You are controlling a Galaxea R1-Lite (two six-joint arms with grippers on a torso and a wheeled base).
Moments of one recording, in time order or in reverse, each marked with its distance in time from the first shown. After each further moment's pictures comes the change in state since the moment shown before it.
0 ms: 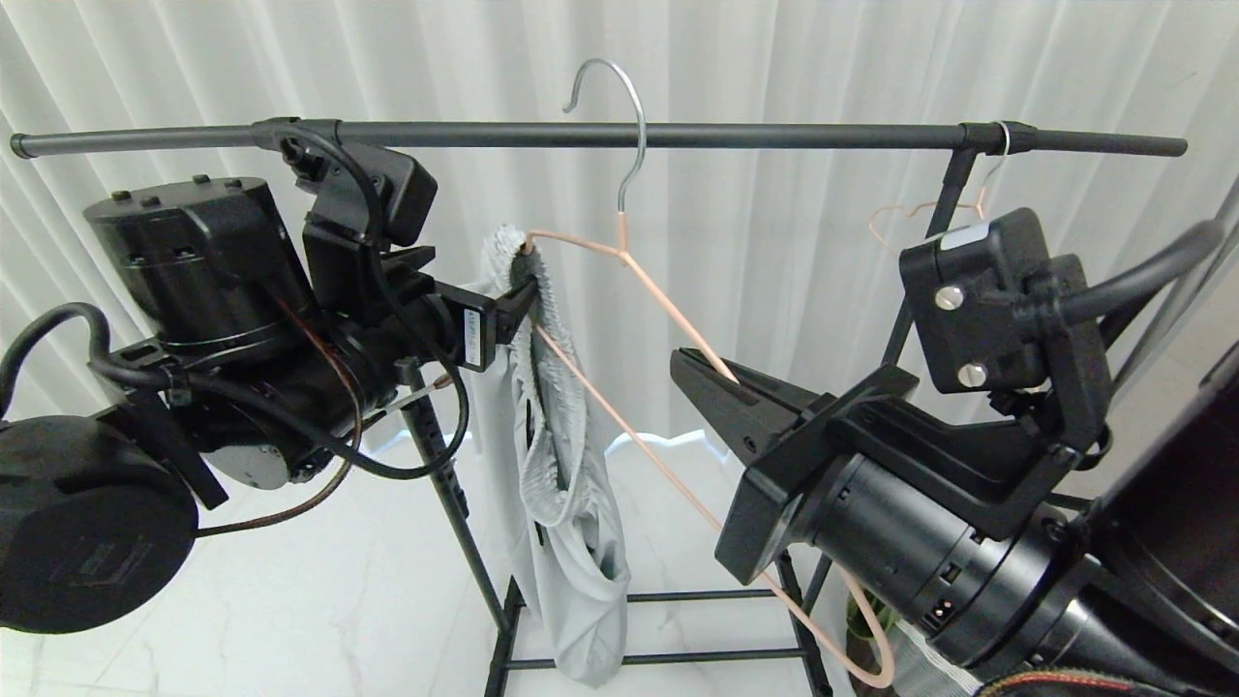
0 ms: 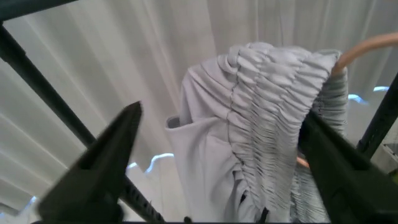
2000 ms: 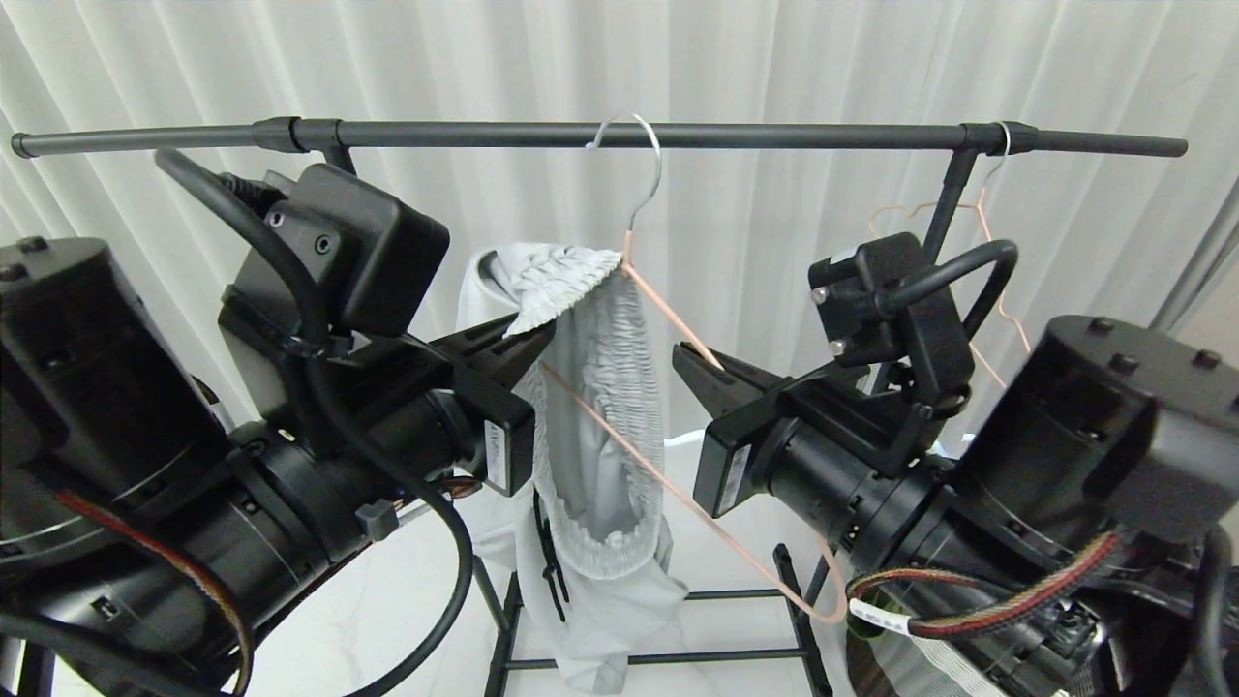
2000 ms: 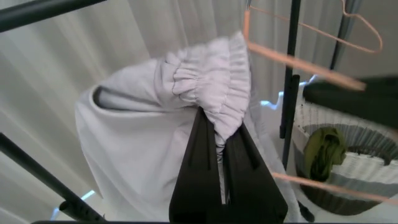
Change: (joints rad) left arm -0.337 -0.186 0.172 -0.004 0.071 0.032; right arm -0.115 0.090 -0.049 0.002 0.010 0.004
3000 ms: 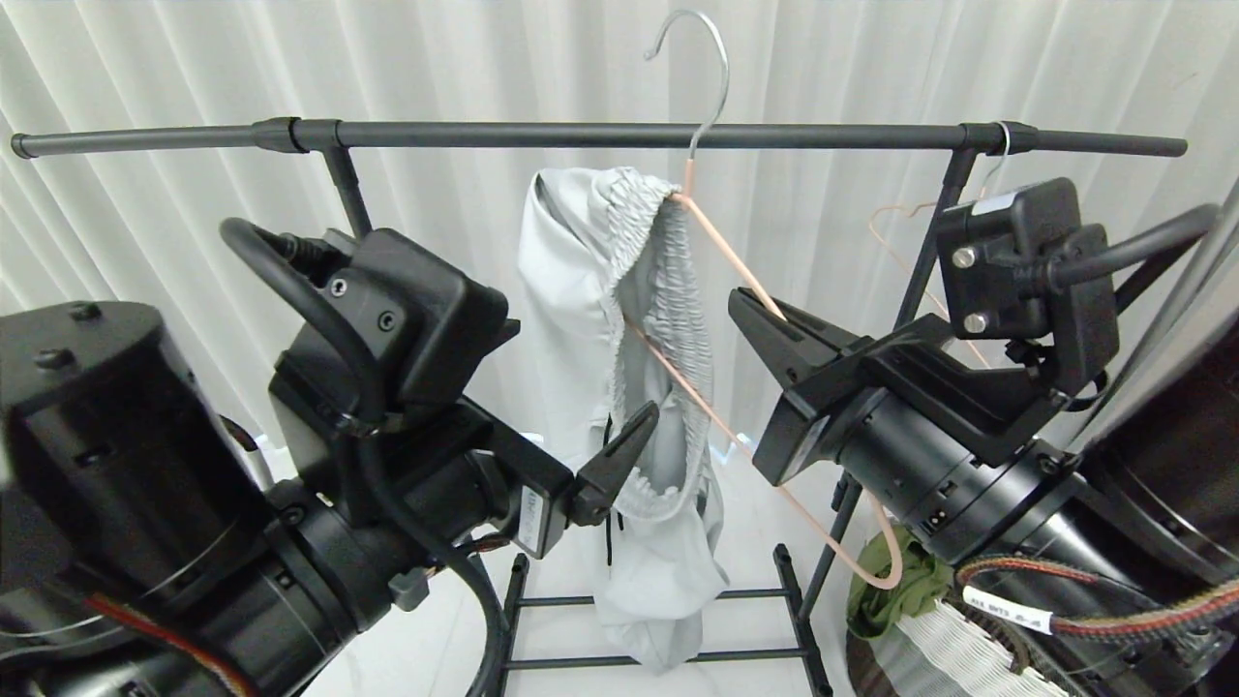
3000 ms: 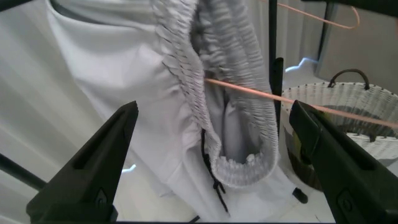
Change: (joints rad) left arm -0.085 0.010 0.037 0.002 0.049 0.007; right arm -0.009 -0.066 0.087 -0.172 0.001 -0.134
